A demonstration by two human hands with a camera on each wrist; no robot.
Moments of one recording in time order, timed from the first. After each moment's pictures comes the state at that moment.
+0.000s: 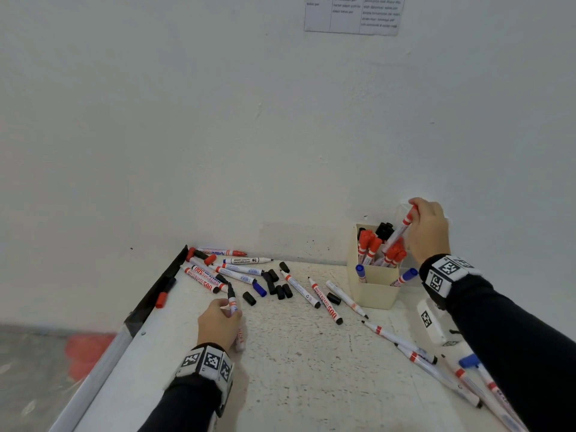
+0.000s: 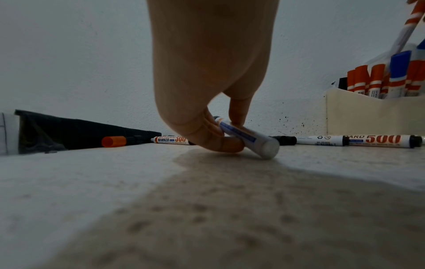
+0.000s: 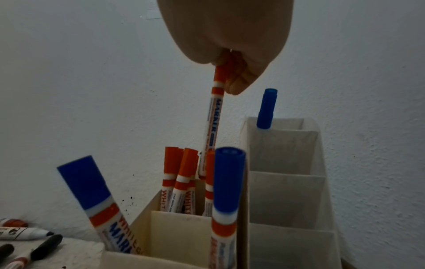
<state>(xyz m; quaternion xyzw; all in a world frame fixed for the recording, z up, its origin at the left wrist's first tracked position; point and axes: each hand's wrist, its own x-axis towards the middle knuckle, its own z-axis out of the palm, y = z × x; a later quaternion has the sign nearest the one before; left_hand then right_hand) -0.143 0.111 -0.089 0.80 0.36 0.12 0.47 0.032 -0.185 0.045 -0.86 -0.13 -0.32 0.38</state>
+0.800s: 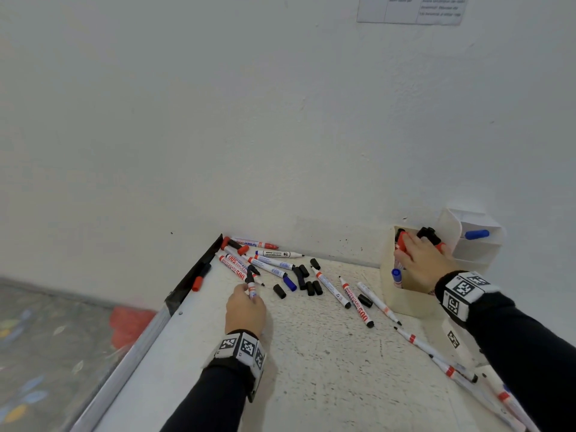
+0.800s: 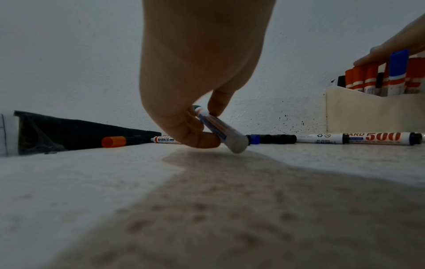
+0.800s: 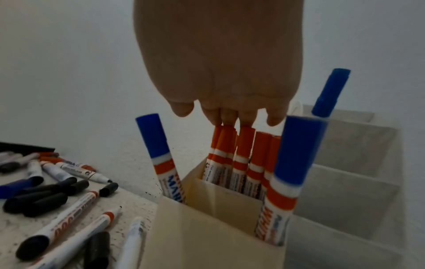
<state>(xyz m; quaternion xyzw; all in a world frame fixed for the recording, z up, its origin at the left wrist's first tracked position) -0.147 0.109 -0.080 0.77 0.40 0.17 0.46 0.032 -0.151 0.011 -0.98 -0.20 -0.01 -0.03</state>
